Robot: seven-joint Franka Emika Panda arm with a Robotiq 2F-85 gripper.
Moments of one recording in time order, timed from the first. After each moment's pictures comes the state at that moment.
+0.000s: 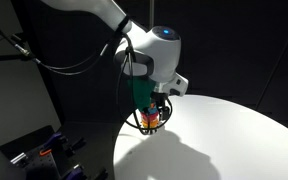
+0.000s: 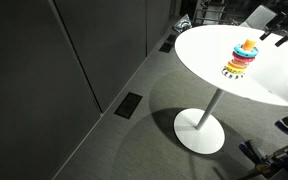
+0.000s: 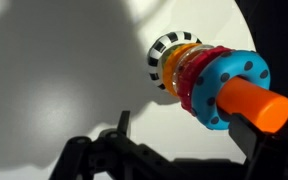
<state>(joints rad) -0.30 0.24 -0.13 -2.20 0.56 2.45 -0.39</state>
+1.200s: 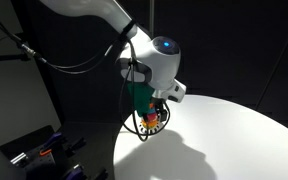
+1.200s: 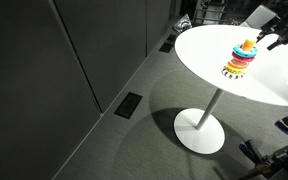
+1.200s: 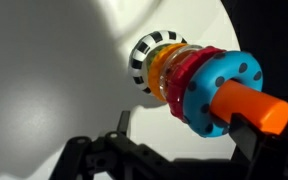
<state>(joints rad) -0.30 0.28 -0.11 -2.19 0.72 2.45 -0.52</state>
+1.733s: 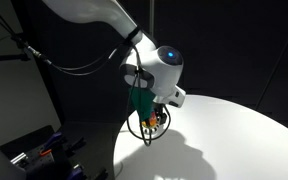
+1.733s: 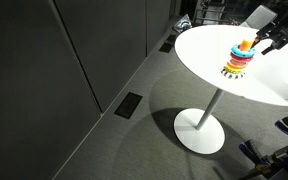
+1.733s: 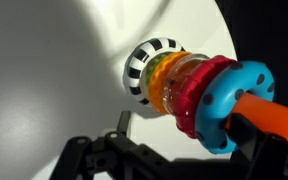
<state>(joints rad) -0.31 0.34 -0.10 -2.15 0.77 2.41 -0.60</state>
